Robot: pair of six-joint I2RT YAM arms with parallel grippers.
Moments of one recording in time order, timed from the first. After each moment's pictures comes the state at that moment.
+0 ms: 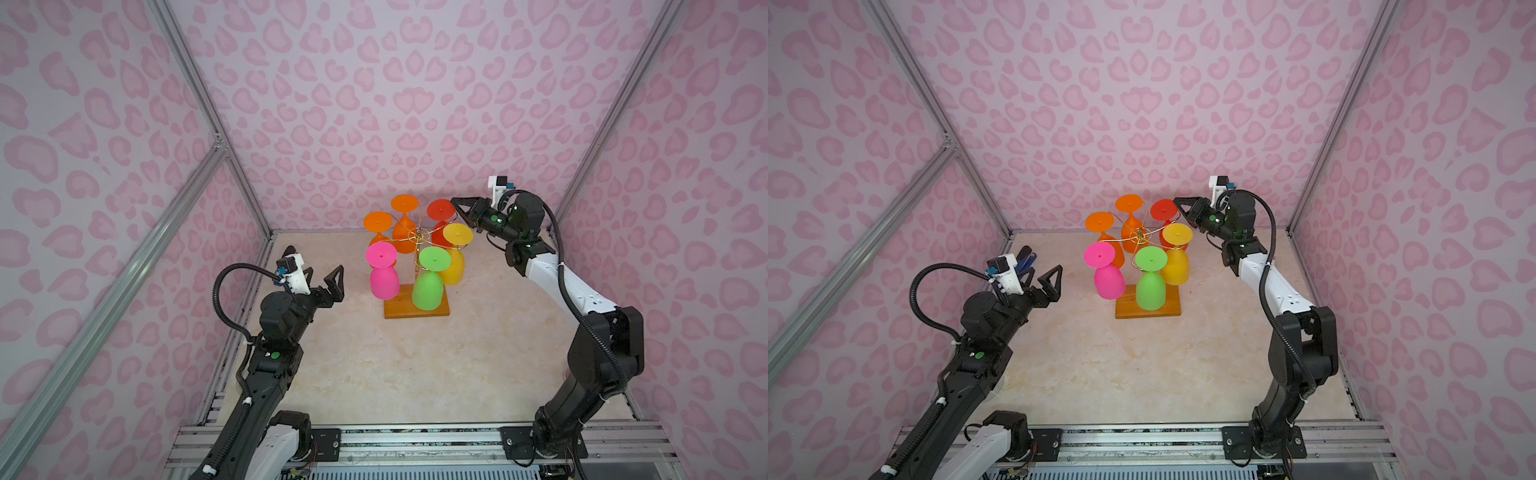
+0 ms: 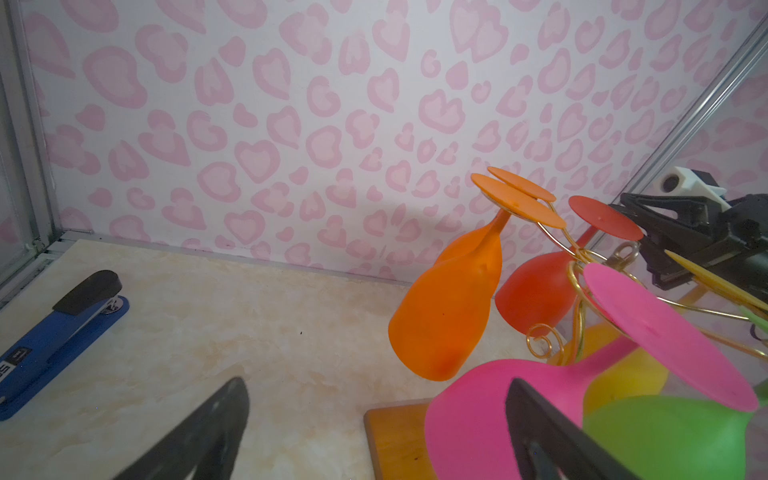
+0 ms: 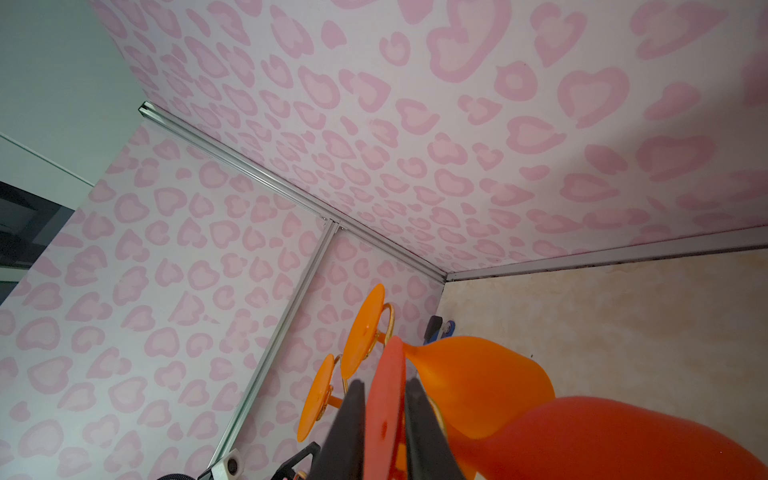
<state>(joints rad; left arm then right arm) -0.14 0.83 0.59 0.20 0.16 -0.37 0.20 1.73 1.46 0.30 -0.67 1.06</state>
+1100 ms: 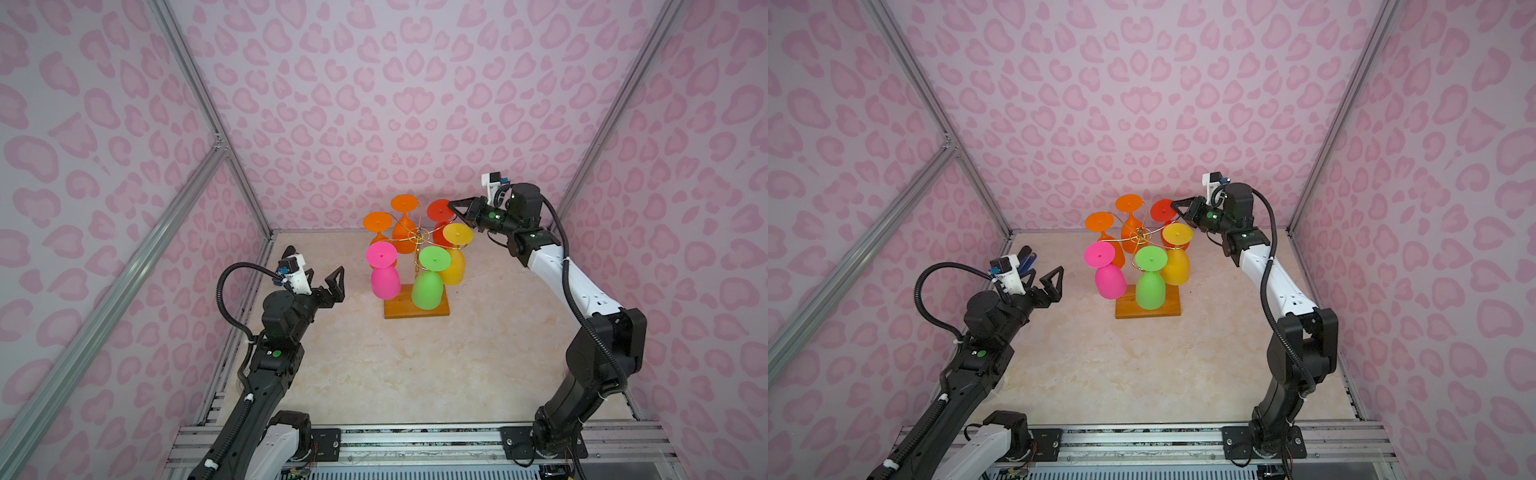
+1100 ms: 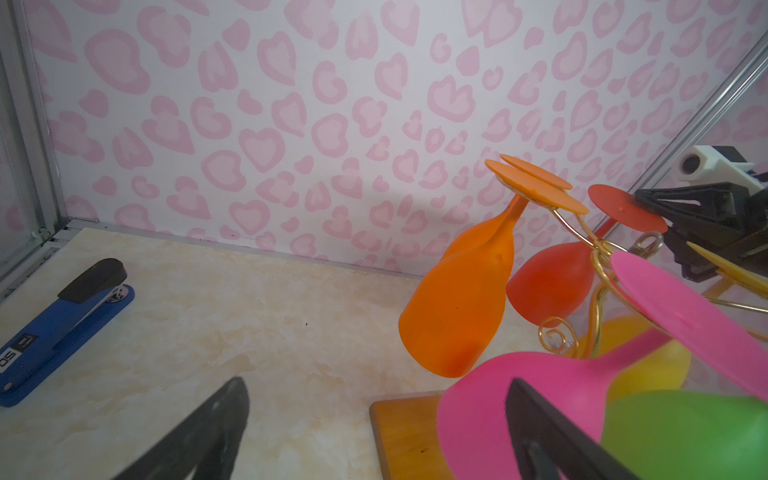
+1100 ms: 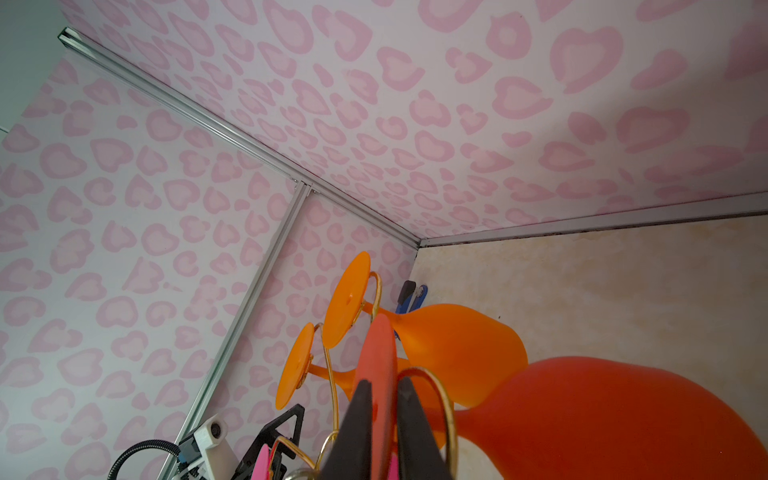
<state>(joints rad) -0.14 0.85 0.58 0.20 0.15 -0.36 0.21 1.75 1.62 -0.03 -0.71 0.87</state>
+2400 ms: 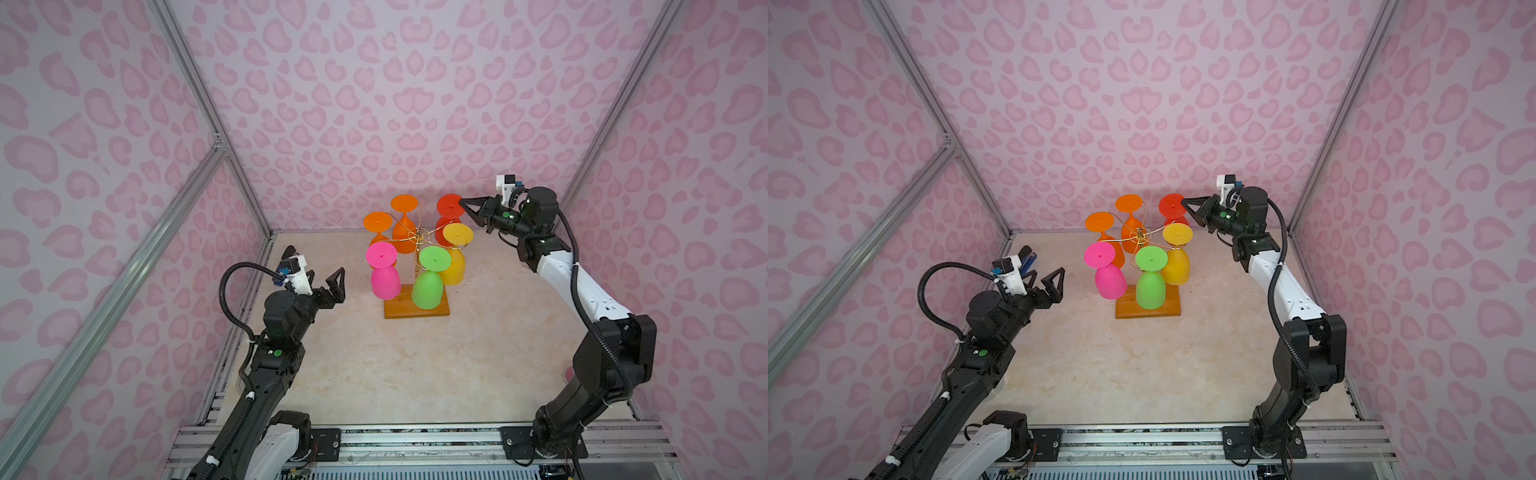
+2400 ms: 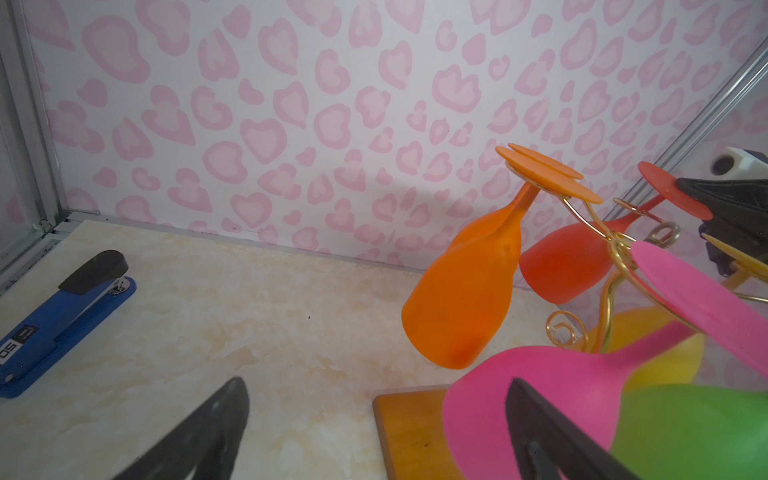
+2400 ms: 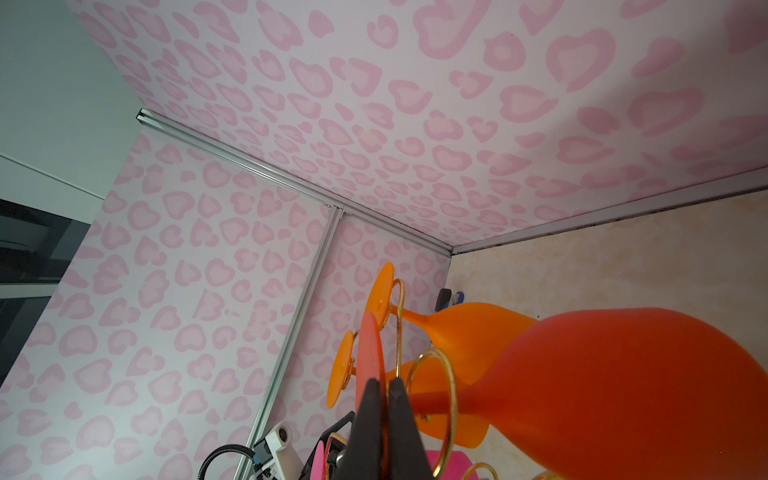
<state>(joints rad) -0.14 0.86 0.57 0.20 0.15 -0.36 0.14 1.69 1.50 0.15 -0.77 1.11</state>
